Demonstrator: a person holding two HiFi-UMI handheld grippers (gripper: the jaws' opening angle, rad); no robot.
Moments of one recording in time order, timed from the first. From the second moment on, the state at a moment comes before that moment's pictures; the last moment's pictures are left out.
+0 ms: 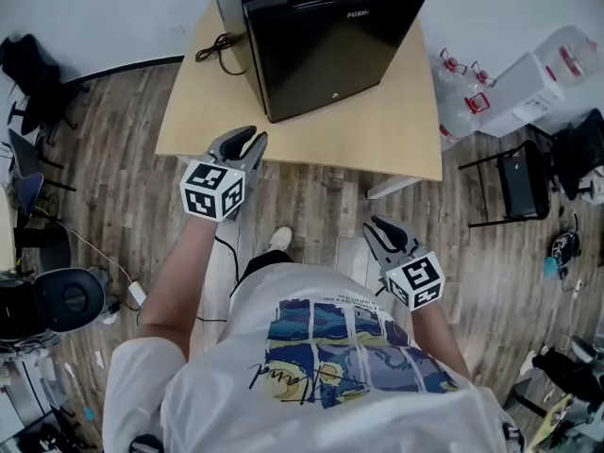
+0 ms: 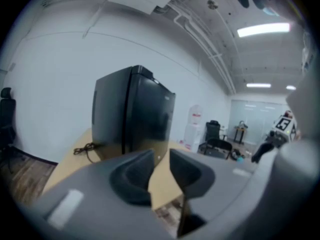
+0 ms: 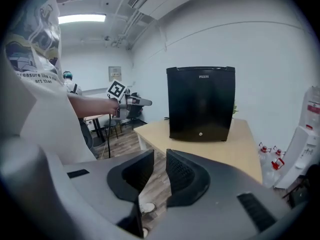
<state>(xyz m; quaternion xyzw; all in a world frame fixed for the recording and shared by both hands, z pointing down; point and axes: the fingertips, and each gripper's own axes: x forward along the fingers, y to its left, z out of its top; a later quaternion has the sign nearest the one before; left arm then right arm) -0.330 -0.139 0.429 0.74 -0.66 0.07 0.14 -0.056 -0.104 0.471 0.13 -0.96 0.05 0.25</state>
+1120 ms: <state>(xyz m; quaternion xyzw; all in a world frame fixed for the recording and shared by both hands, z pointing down) -0.401 -0.264 0.437 0.79 -0.60 0.07 0.10 -0.114 -0.129 0.484 0.29 -0.91 0.10 0.27</state>
